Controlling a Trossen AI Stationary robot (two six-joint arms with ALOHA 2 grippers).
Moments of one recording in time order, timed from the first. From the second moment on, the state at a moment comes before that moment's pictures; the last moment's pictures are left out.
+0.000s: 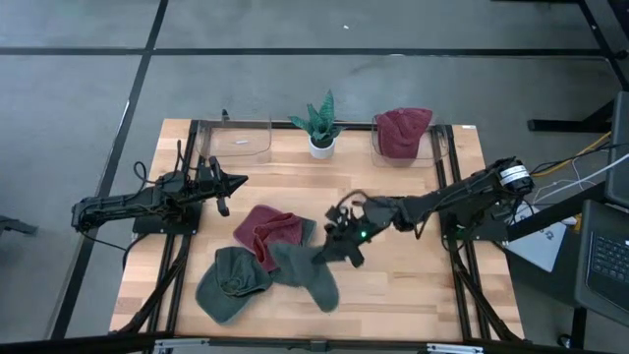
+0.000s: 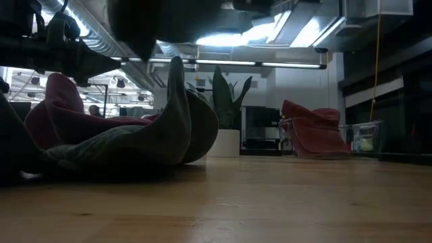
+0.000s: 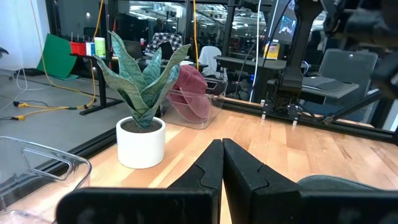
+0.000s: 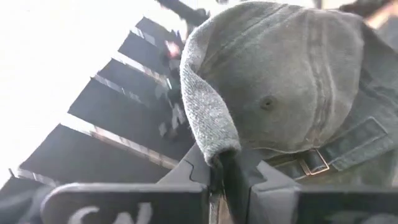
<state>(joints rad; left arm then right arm) 0.18 0.01 0.01 0.04 -0.18 -0.12 0.25 1.58 1.02 0.56 -0.29 1.03</state>
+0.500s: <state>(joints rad) 0.18 0.01 0.01 0.04 -0.18 -0.12 0.16 1.82 1.05 0.88 -0.14 1.23</state>
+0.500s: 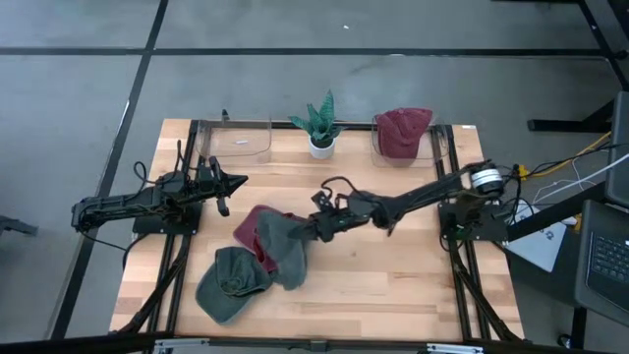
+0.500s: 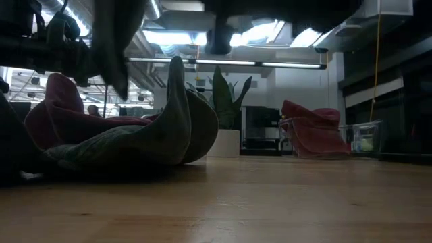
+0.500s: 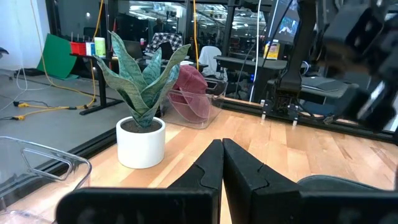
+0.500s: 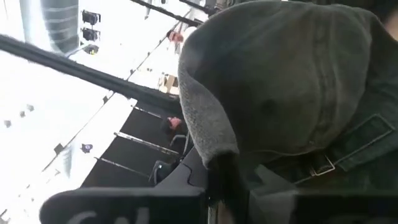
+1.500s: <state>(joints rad) 0.18 0.01 0.01 0.04 -0.18 -0.12 0.13 1.99 1.07 0.89 -0.34 1.22</state>
